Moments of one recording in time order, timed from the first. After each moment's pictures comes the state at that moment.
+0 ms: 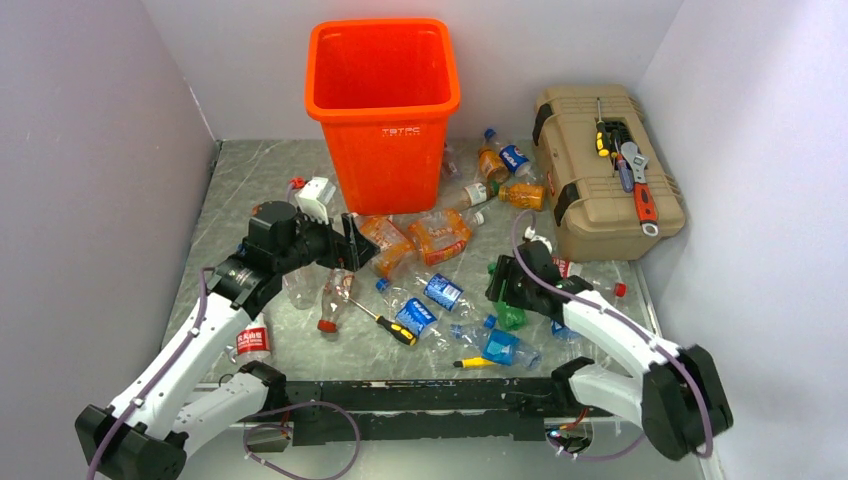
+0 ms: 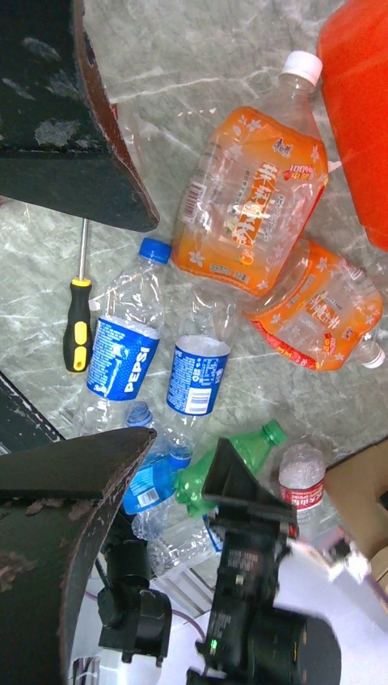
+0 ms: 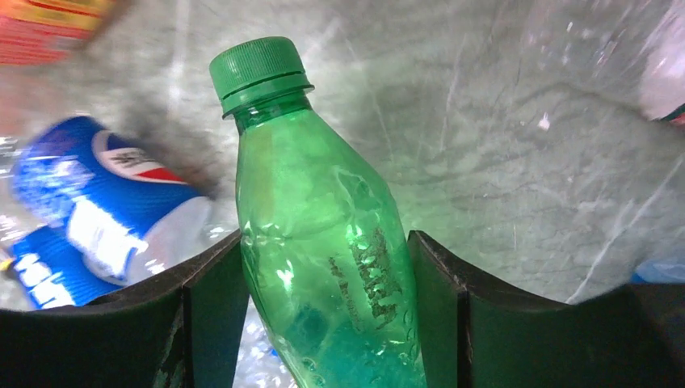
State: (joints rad) left arm -0.44 0.91 0.88 -0.38 0.31 -0.38; right arm 0.43 1.12 0.51 -0.37 0.08 0.63
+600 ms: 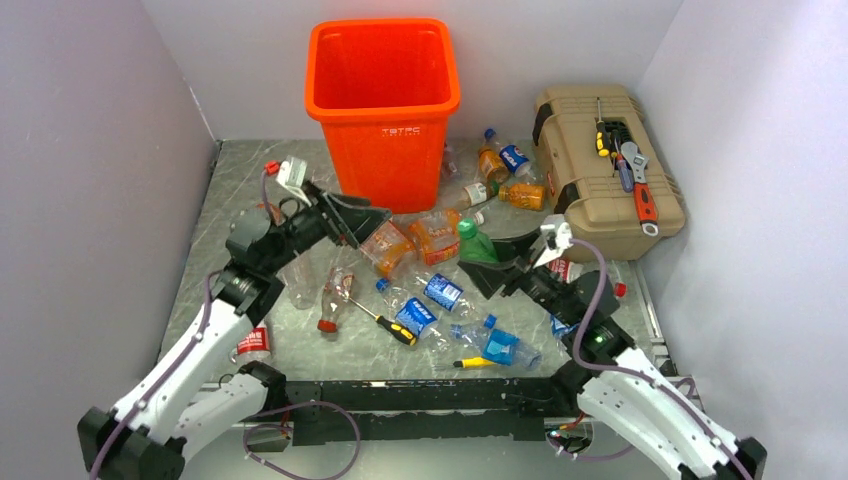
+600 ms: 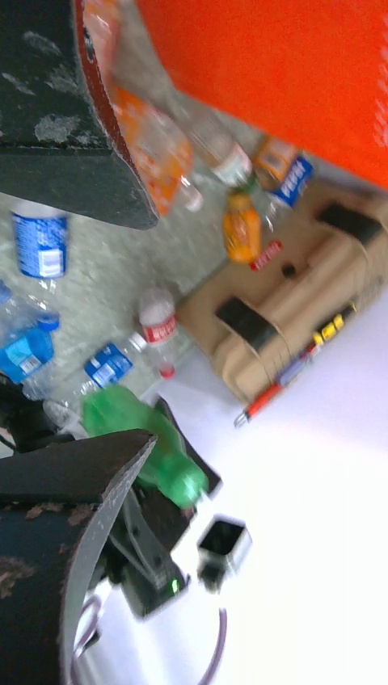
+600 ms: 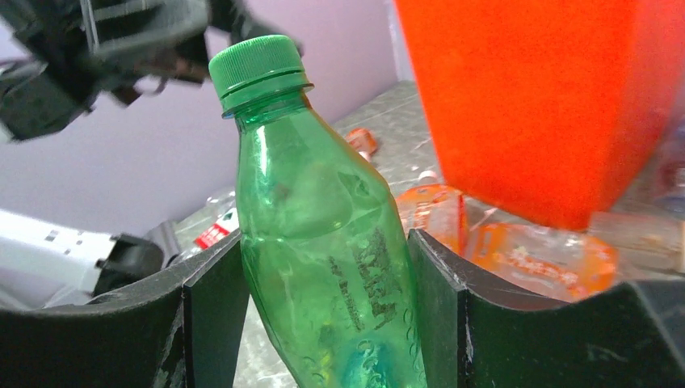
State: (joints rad) left arm -0.44 0.85 0.77 0.20 0.40 -0.68; right arm 0.61 0.50 0.46 0.25 -0.26 0.37
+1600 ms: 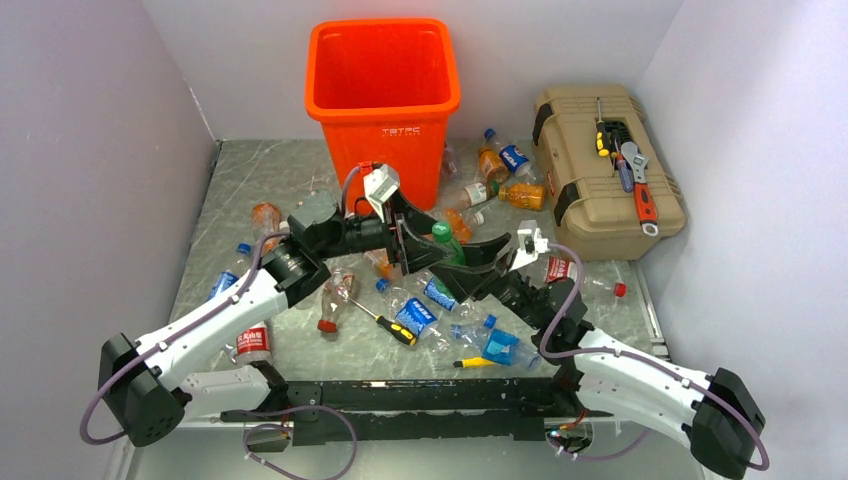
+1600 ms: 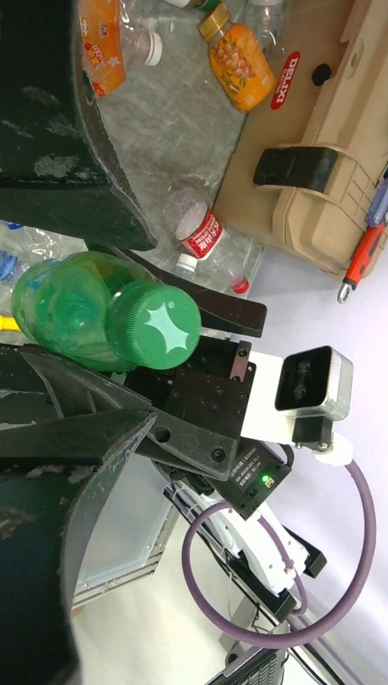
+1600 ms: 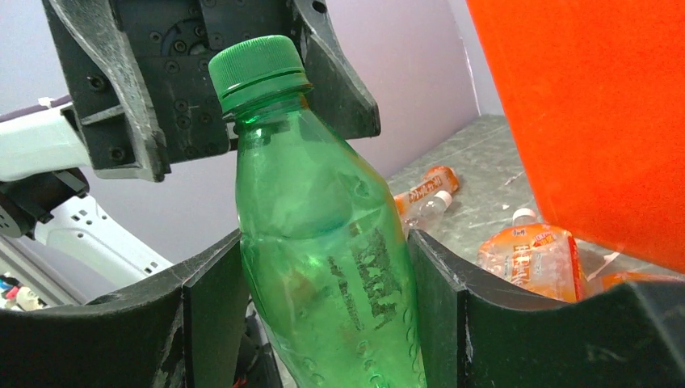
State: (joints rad) left arm -0.76 1.14 1.00 0.26 0.62 -0.43; right arm 0.85 0.79 0.33 0.86 -0.11 0.53
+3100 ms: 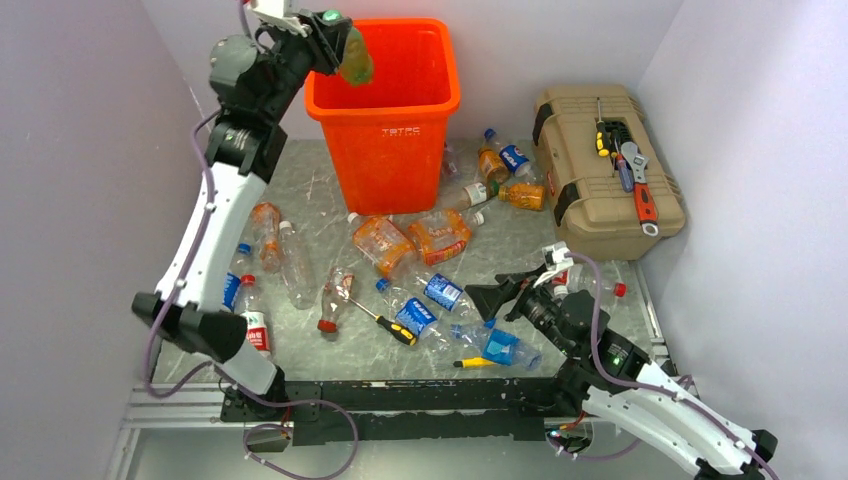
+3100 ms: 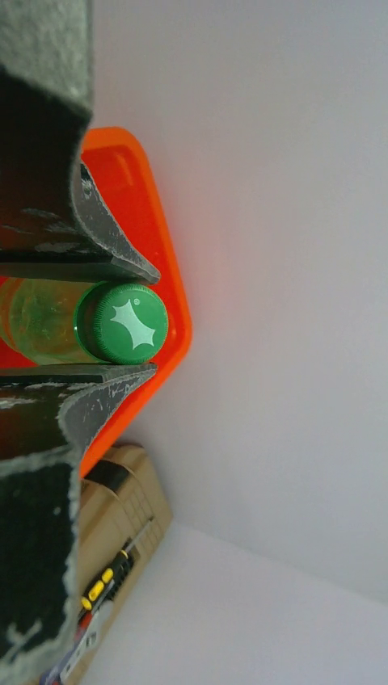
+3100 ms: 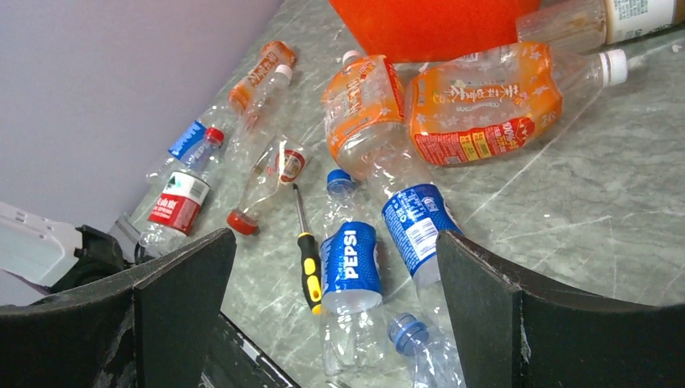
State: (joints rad) left arm -0.34 1.55 1.98 -0.03 0.14 -0.11; right arm 0.88 0.35 0.43 -0.18 0.22 0.56
